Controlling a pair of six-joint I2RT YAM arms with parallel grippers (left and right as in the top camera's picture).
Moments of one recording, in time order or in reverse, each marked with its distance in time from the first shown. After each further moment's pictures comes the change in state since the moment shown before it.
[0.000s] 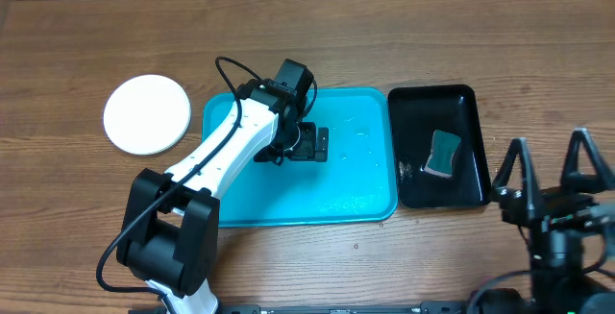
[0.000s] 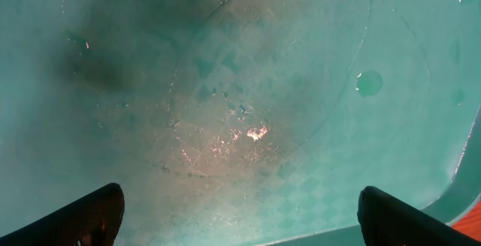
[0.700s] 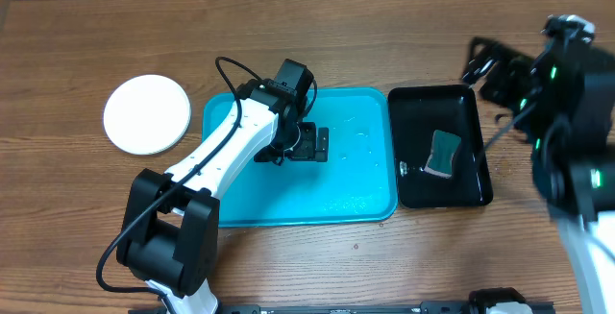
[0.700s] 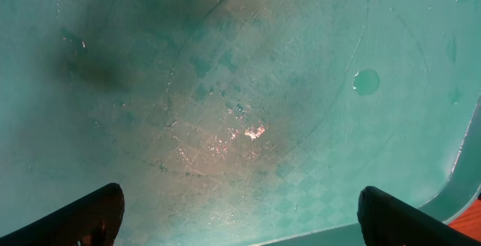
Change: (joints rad) left arm 0.000 0.000 0.000 0.000 0.006 0.000; right arm 0.103 0.899 0.828 -0.801 0.066 0.098
